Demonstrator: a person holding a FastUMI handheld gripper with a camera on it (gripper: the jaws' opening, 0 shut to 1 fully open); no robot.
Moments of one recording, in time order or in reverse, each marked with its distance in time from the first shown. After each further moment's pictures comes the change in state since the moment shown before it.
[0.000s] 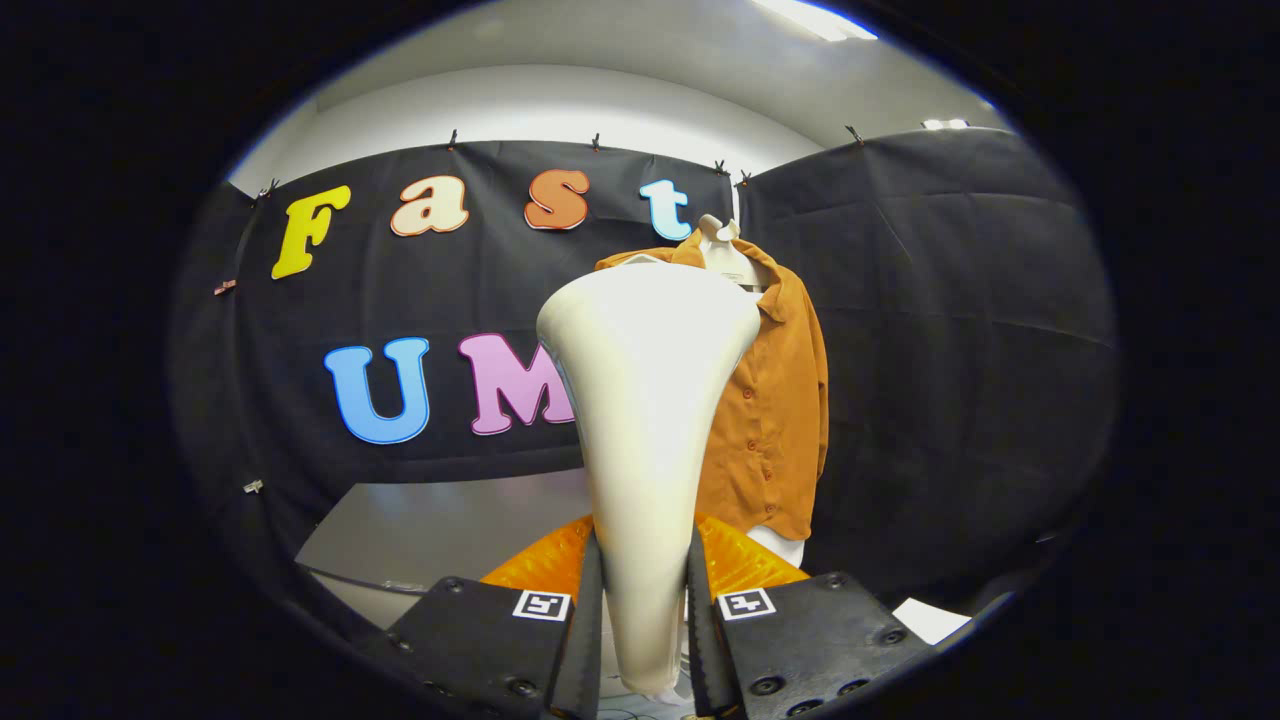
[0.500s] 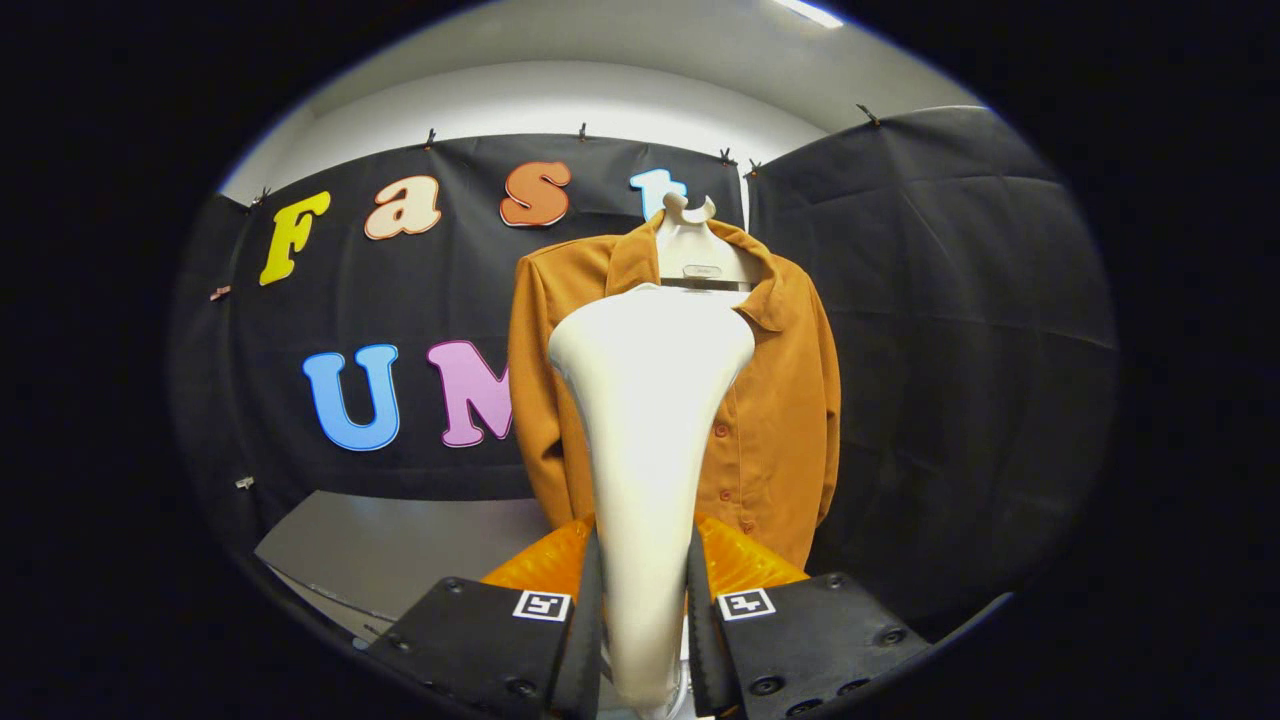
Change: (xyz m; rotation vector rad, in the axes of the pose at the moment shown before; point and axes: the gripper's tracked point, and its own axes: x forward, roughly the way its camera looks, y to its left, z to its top) arm 0.129 -0.079 0.018 -0.004 0.006 0.110
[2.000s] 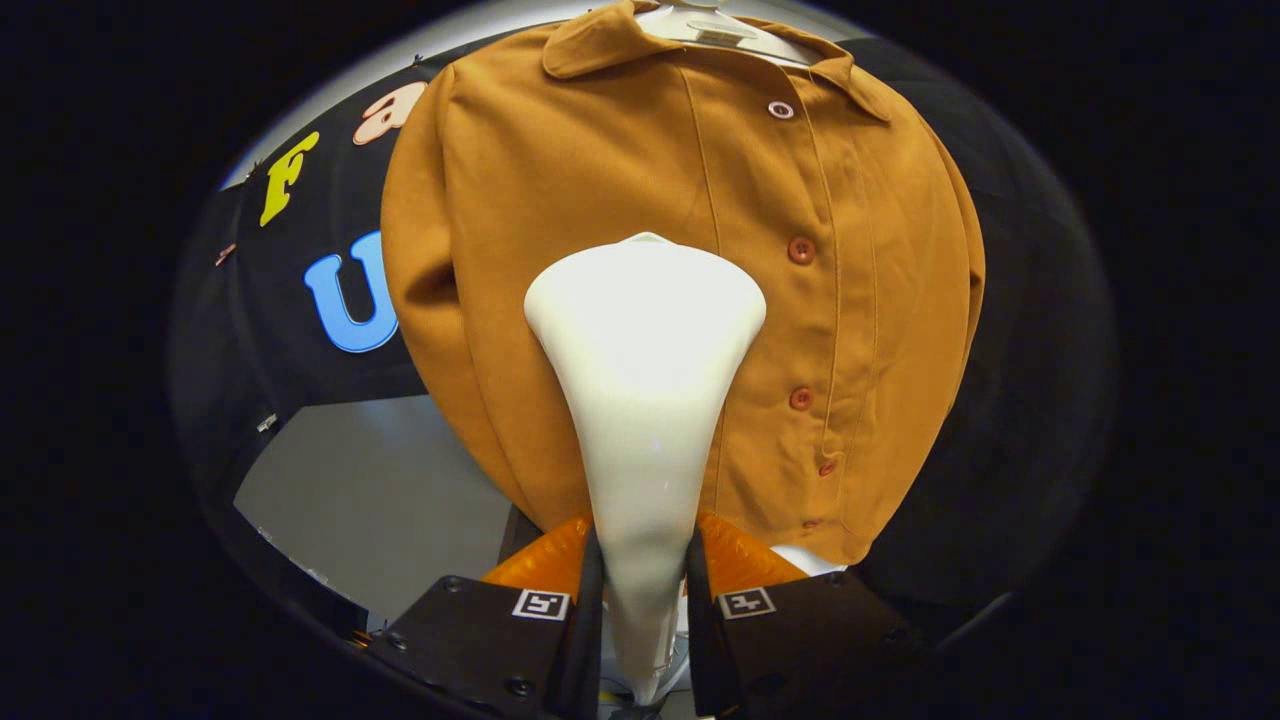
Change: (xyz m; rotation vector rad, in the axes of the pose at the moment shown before) arm 0.119 -0.015 -0.165 0.000 0.428 0.174
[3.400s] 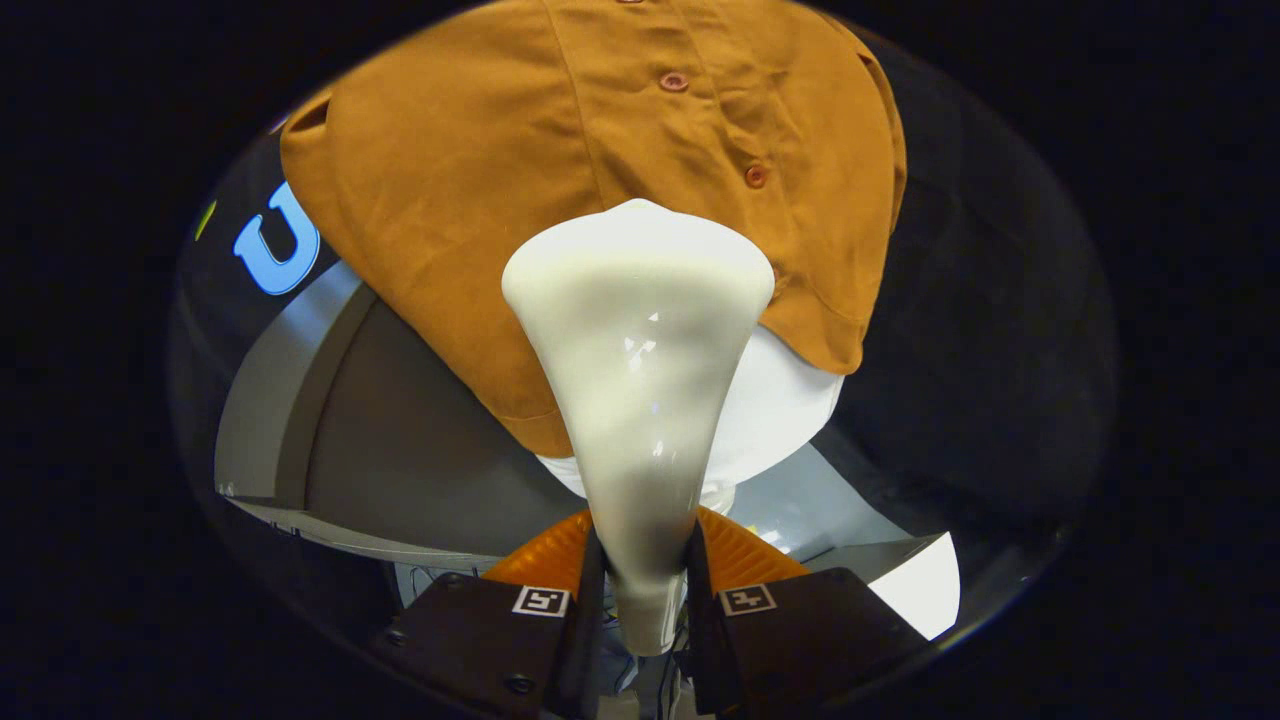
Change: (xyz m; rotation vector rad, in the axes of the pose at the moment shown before) arm -0.018 -0.050 -0.140 0.165 0.323 -0.140
